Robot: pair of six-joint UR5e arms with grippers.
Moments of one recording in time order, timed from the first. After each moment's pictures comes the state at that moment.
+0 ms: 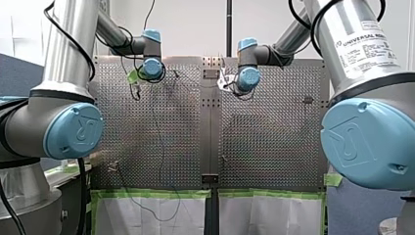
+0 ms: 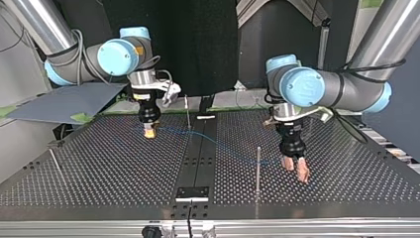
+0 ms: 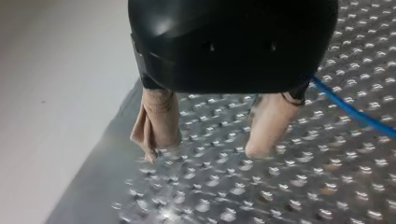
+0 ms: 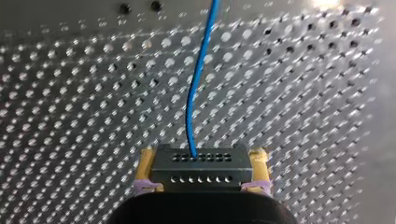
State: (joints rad) left arm -0.20 -1.74 -1.64 -2.79 -1.94 -1.90; right arm 2.18 -1.15 1.46 -0.27 1.75 1.70
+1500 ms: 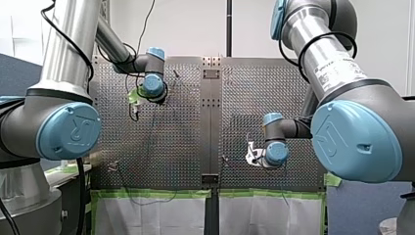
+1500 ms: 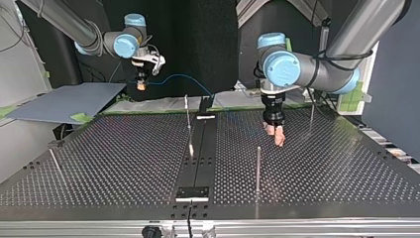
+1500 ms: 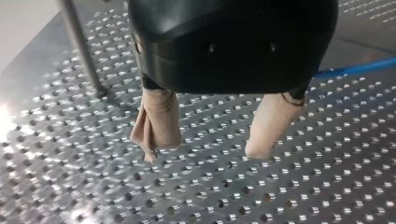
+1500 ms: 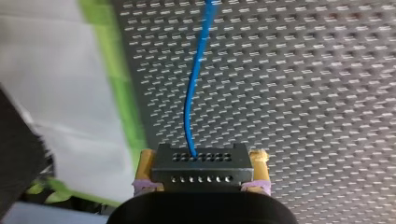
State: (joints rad) left arm -0.26 -1.76 -1.80 -2.81 -1.93 -1.89; right arm 1.99 -0.81 1.83 -0.64 1.73 1.68
